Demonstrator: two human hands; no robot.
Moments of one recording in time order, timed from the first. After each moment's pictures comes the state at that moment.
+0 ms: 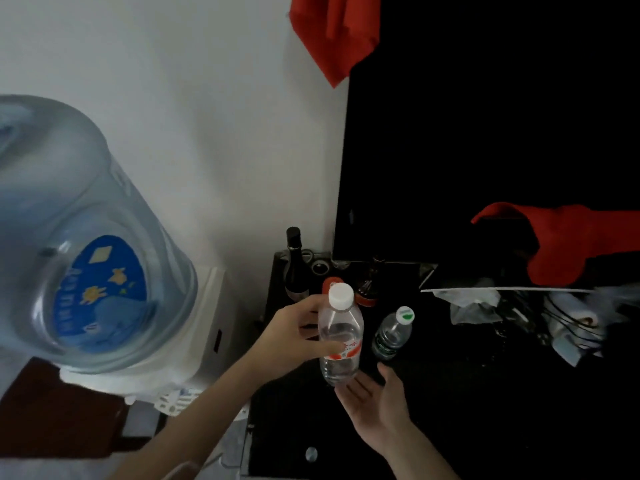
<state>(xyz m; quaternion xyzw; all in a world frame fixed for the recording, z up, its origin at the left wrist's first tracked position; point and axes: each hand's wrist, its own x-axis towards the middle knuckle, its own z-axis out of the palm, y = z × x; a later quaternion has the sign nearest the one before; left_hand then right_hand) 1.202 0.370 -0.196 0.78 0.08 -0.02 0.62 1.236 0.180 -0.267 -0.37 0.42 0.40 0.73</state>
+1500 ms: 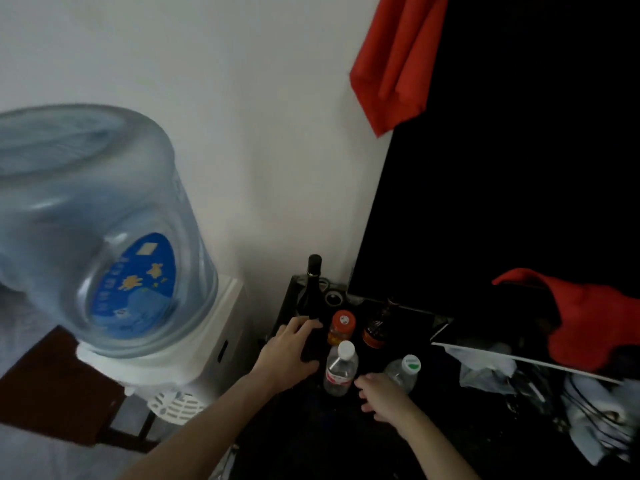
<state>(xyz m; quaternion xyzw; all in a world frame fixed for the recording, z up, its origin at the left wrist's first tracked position) 1.212 0.387 -0.243 0.94 0.19 -0.03 0.27 1.306 0.188 -0.234 -0.83 -0.09 0.44 0.32</state>
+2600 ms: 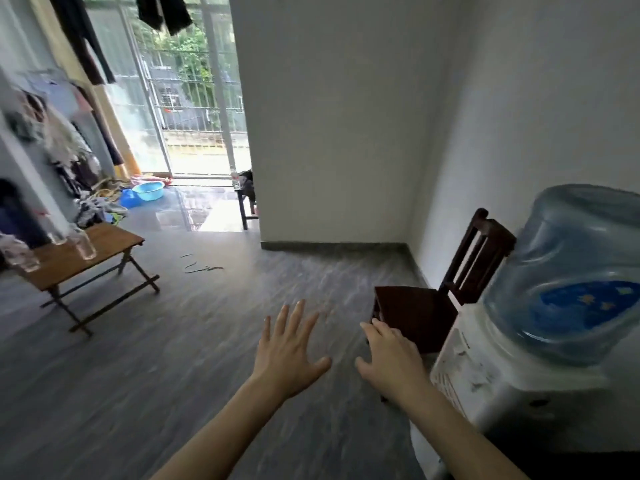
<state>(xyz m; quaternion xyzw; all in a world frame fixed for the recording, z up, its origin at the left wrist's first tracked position) 0.680 0.159 -0.145 0.61 0.79 0.04 0.02 0.870 0.240 -0.120 -0.49 -0.86 0.12 0.03</state>
